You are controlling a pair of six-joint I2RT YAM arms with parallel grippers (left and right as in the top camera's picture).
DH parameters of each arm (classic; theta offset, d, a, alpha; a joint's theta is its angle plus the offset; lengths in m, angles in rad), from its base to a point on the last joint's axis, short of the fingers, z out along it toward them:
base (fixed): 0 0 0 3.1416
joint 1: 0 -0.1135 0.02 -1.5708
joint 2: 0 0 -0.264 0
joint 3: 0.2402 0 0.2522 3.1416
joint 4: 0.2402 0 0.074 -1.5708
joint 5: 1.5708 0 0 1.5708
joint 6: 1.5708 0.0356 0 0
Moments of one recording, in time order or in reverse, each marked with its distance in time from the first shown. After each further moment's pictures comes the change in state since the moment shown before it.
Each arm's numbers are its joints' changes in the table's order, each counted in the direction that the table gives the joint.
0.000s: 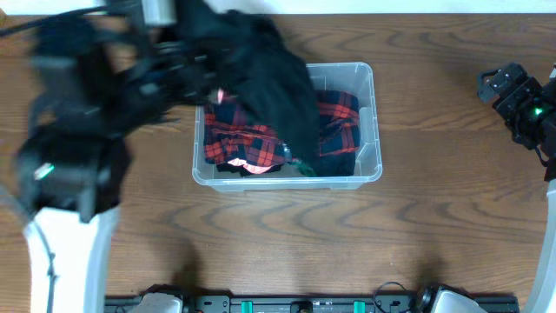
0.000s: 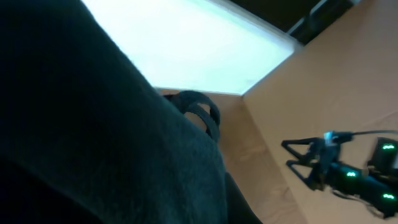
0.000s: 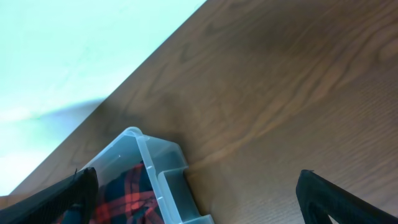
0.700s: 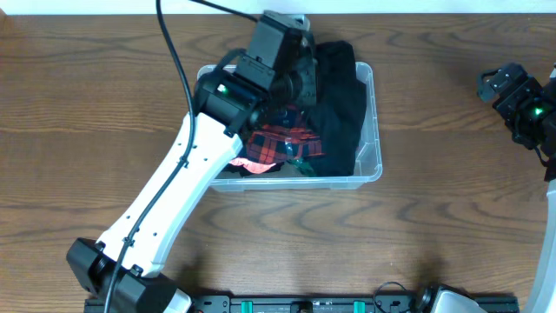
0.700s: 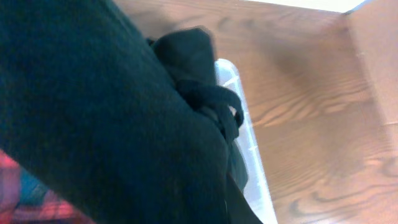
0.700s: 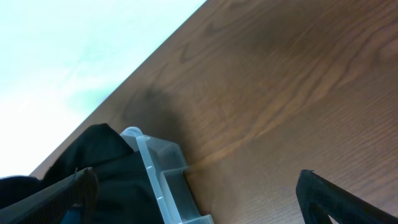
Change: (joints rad) left arm 0.357 -0.354 -0.001 0.066 -0.437 -0.025; right arm 0.000 0.000 0.000 0.000 0.000 0.000
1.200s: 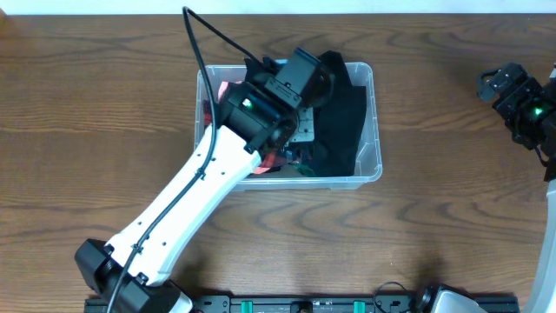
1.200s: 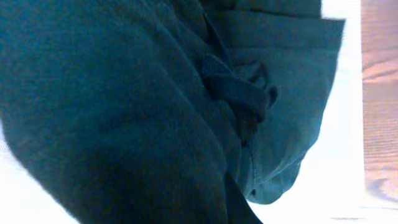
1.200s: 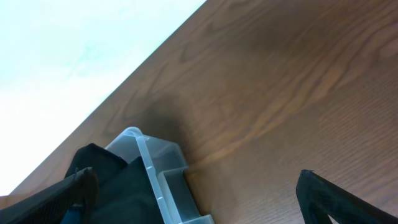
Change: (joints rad) left arm 0.116 -0.001 0.000 0.334 -0.254 -0.151; right arm 0.000 0.000 0.000 0.000 0.000 0.000
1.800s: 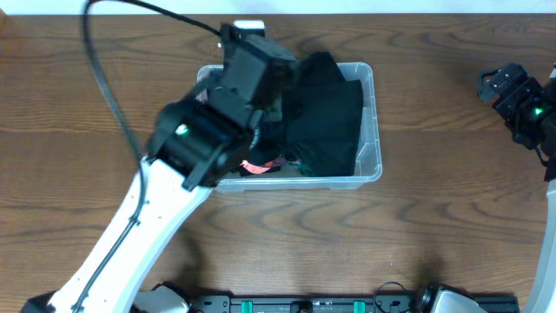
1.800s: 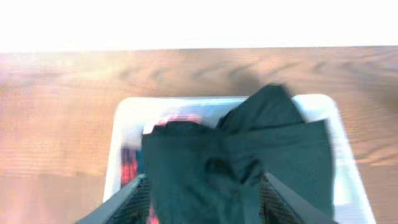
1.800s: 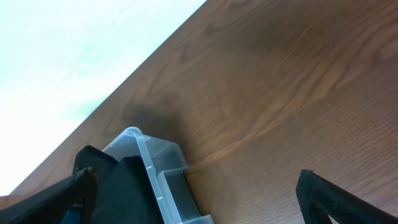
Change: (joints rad) left arm -0.059 0.185 0.041 -0.169 -0.216 0.270; right arm 0.000 0.000 0.000 0.000 0.000 0.000
